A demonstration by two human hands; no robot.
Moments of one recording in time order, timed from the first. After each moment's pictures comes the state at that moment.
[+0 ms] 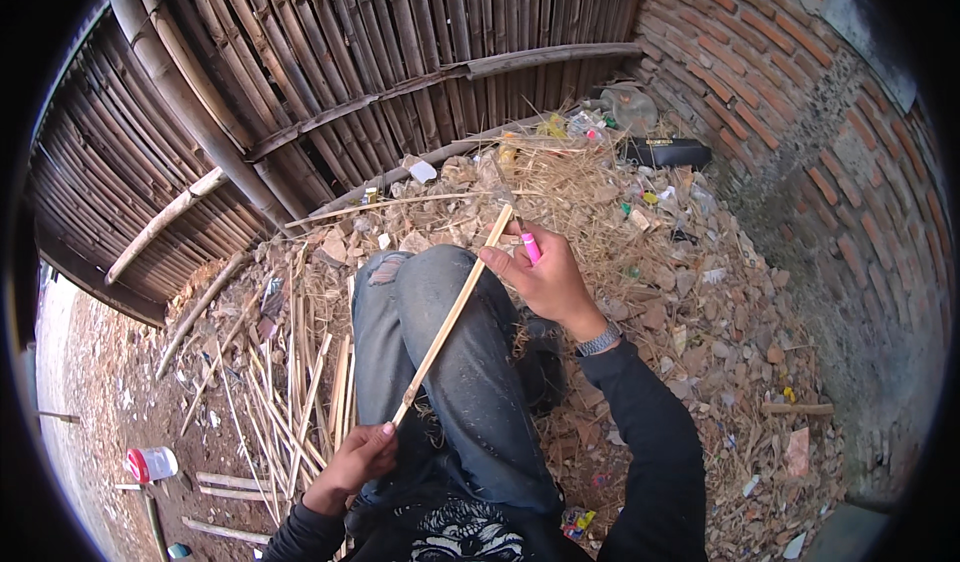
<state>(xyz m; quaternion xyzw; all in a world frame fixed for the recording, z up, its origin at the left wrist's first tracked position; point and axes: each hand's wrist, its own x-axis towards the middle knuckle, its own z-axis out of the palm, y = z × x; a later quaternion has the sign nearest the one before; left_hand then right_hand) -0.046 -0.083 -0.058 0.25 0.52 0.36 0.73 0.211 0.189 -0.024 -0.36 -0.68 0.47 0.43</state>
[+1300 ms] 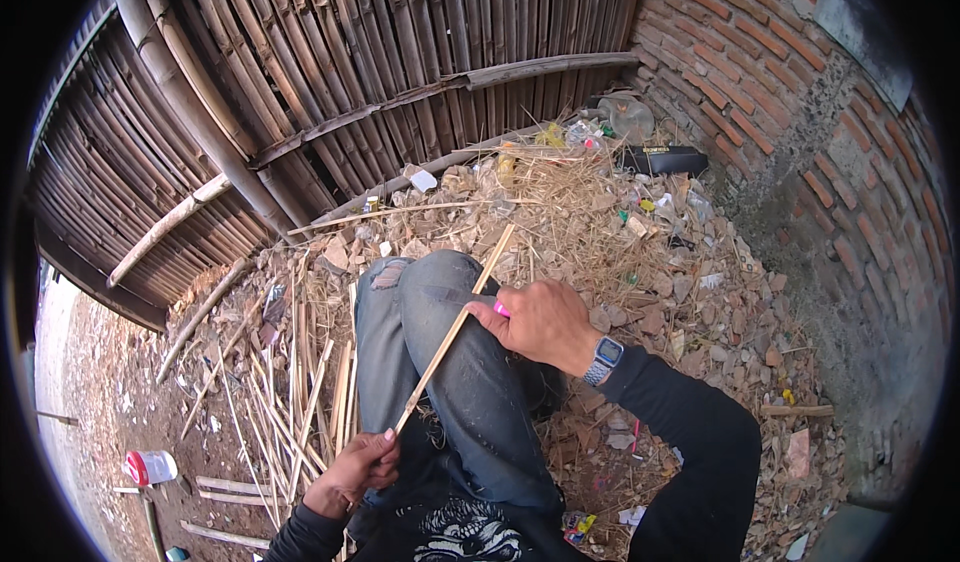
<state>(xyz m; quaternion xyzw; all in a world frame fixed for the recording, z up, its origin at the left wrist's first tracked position) -0.051 -0.091 -0.049 0.16 0.48 0.35 0.79 0.215 0.143 0.004 -0.39 -0.90 0.05 0.19</state>
